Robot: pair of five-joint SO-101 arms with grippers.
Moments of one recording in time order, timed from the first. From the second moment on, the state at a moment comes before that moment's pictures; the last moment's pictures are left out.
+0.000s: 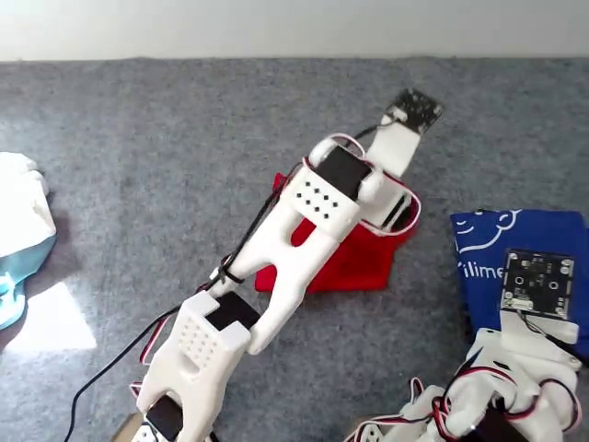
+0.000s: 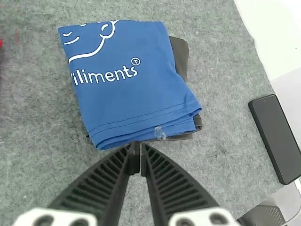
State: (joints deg) left arm 38.2 37.4 -52.9 93.0 8.6; right arm 42.0 -84.0 37.8 94.5 32.7
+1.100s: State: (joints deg) left arm 39.6 38.0 -22.6 90.9 3.6; right arm 42.0 -84.0 37.8 96.2 32.7
